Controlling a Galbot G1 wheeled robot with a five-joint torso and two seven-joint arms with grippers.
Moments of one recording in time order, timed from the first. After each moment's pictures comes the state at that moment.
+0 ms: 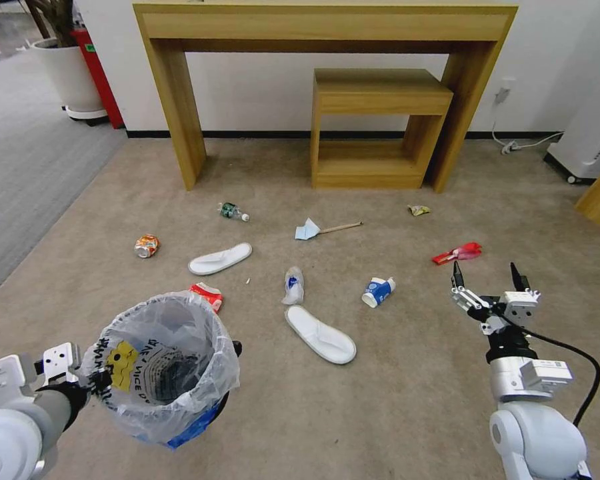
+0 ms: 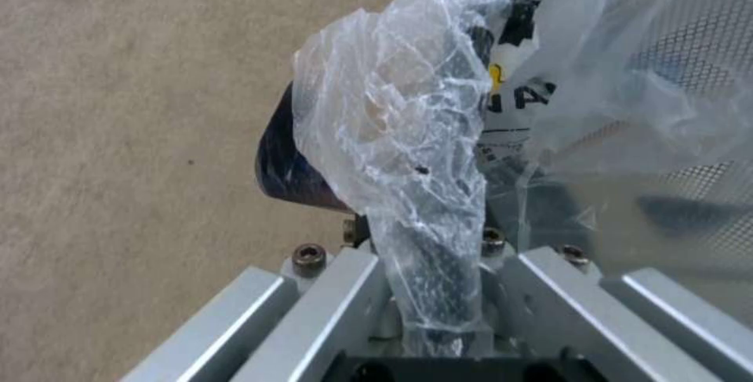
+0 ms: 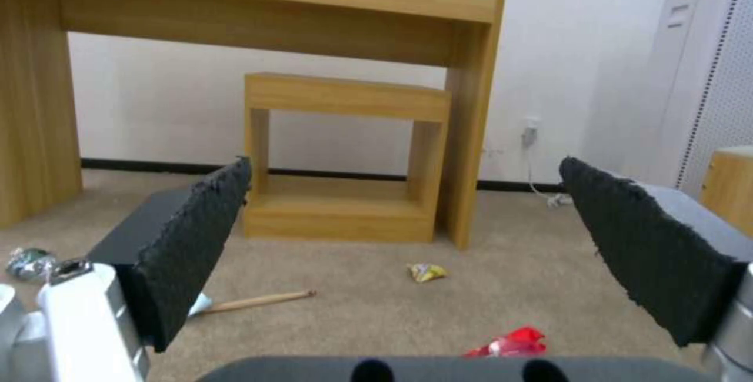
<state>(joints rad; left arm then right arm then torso) 1.75 -0.92 -0.96 -2.39 -1.47 0.74 -0.86 -1.48 1.40 0.76 2.09 0.16 0.09 0.00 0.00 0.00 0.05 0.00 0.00</state>
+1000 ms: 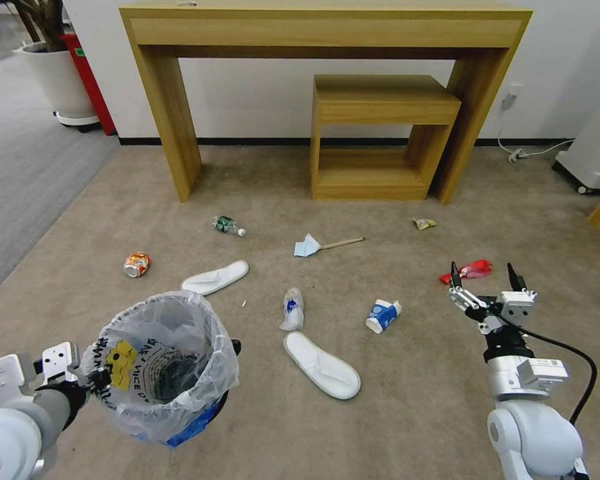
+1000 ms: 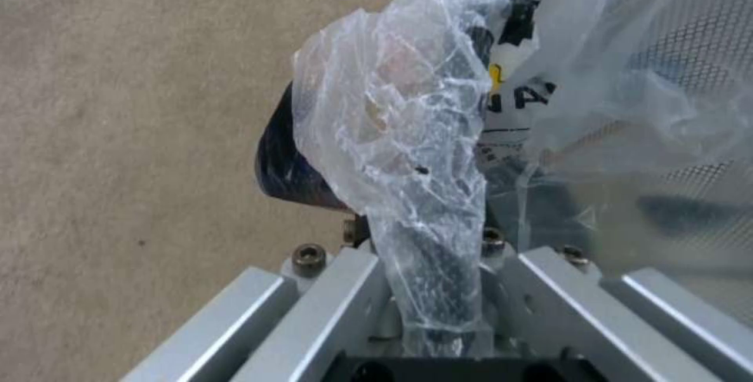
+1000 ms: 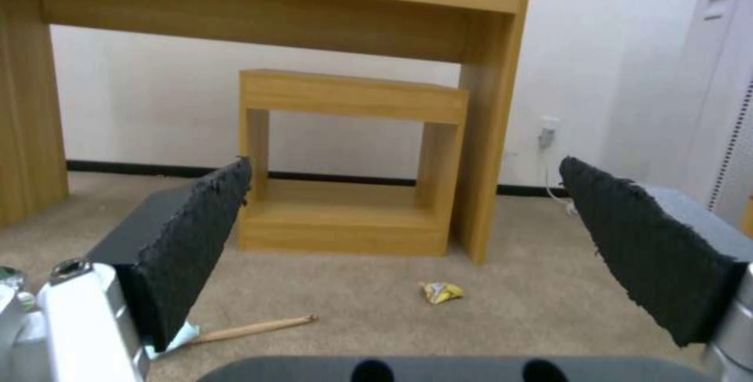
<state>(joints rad) 1.74 -0.93 -0.96 -2.38 -1.47 0.74 -0.86 -1.46 1.39 0.75 2.07 0.16 0.09 -0.01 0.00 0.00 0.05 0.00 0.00</state>
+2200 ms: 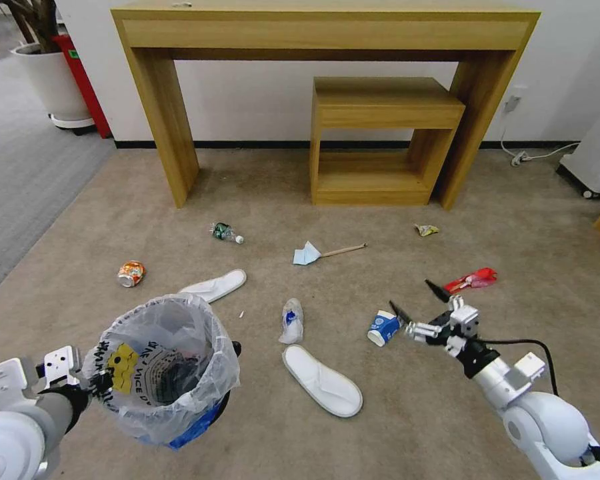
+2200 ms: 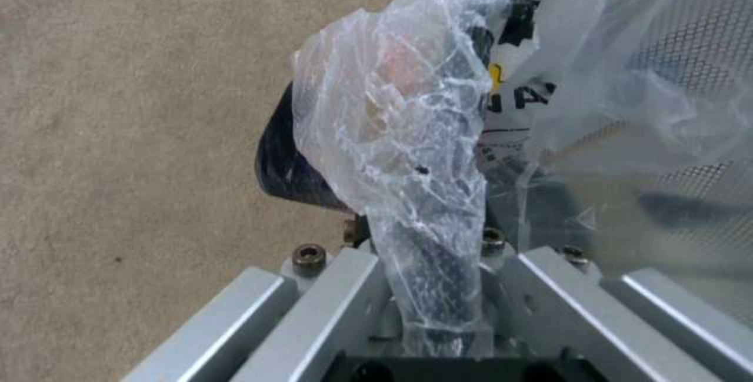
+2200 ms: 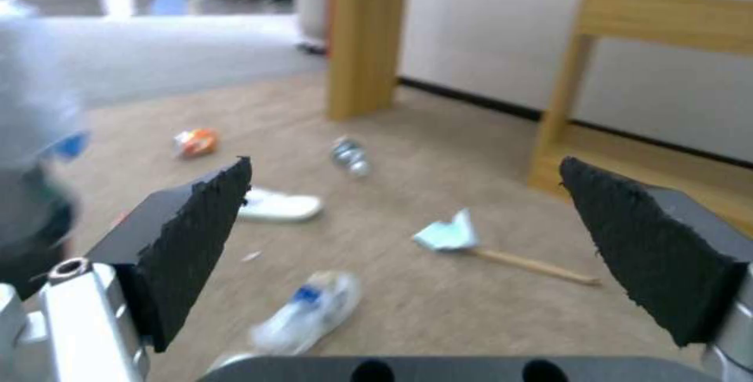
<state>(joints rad) 1.74 -0.95 -0.95 -2.38 -1.45 0.74 -0.86 -1.49 0.90 0.55 1.88 0.51 0.23 -0.46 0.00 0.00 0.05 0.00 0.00</state>
